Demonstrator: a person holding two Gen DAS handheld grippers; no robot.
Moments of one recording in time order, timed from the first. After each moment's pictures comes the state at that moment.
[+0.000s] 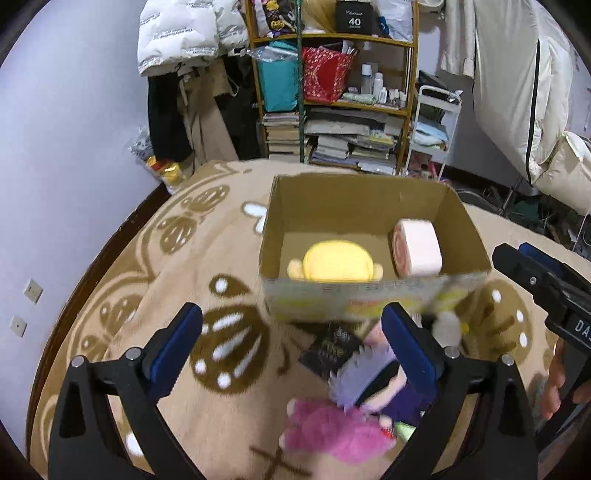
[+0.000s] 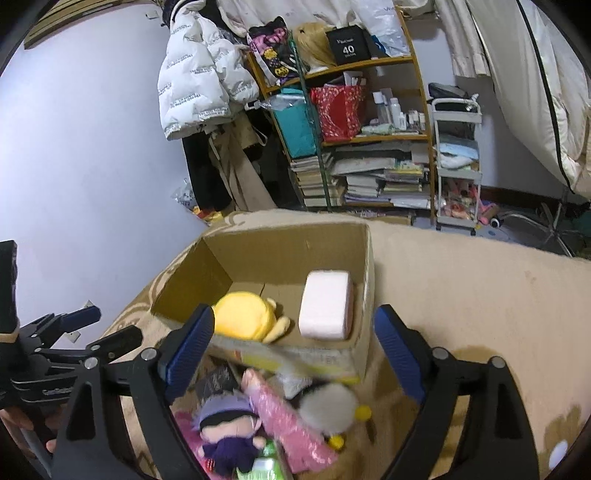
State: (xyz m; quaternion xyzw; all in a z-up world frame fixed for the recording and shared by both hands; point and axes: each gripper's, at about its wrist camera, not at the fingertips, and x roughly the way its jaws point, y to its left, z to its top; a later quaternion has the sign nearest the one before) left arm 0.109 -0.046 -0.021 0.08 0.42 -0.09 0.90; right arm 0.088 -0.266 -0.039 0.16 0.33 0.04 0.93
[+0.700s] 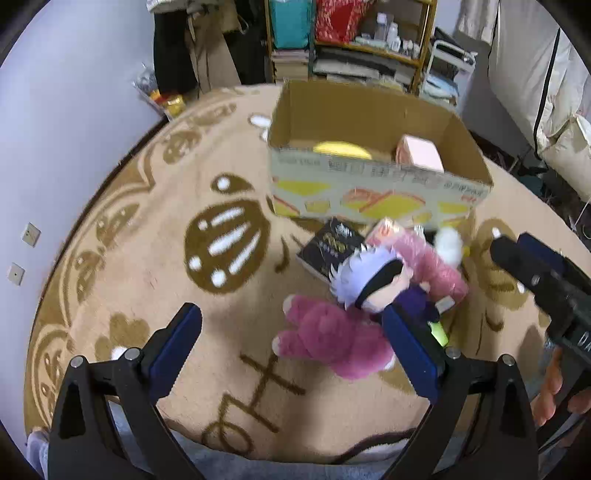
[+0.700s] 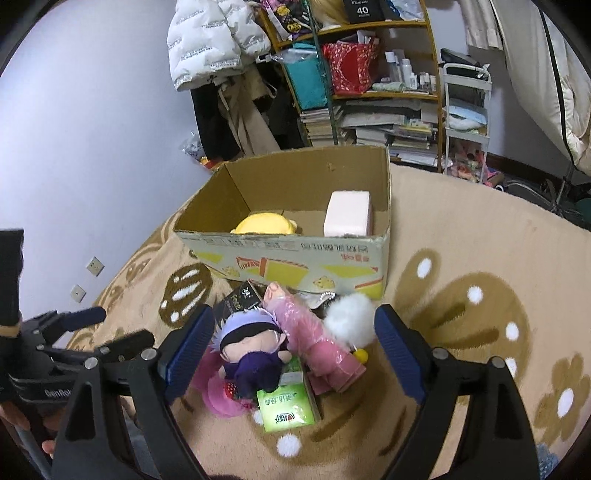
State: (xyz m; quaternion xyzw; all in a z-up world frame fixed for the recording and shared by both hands) left arm 0.065 -0.028 -0.061 0.06 0.53 -0.07 0.84; right arm 0.047 -0.235 -0.055 0.15 0.41 0.06 0.90
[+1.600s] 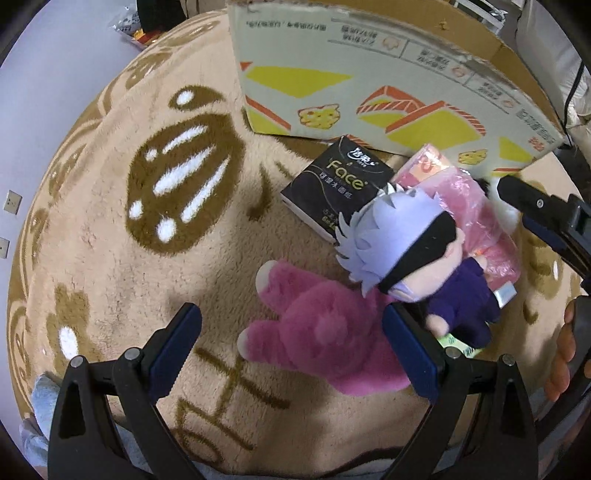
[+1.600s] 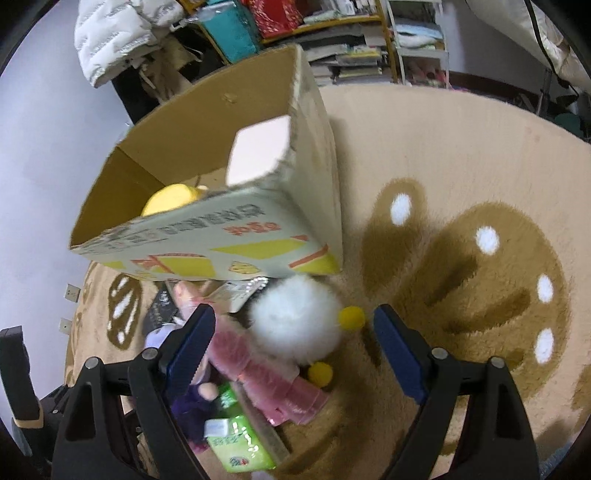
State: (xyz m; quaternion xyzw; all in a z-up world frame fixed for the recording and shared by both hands) left arm 0.099 -0.042 -0.151 0.05 0.63 -0.06 0.77; right arm 0.105 -0.270 -0.143 0.24 0.51 -0.01 0.83
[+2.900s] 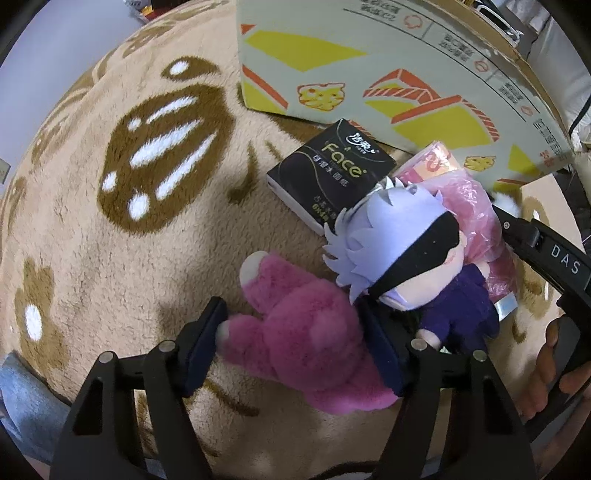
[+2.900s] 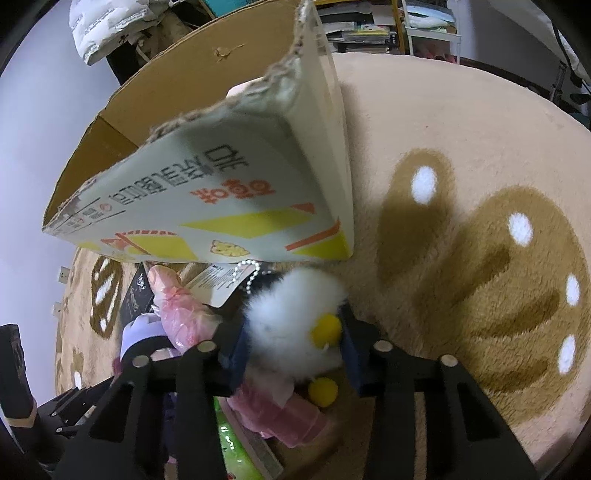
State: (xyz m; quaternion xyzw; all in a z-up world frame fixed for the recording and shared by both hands) left arm 0.090 -0.049 -0.180 0.00 0.64 -0.06 0.77; right arm 0.123 -0.257 -0.168 0.22 0.54 0.01 0.81
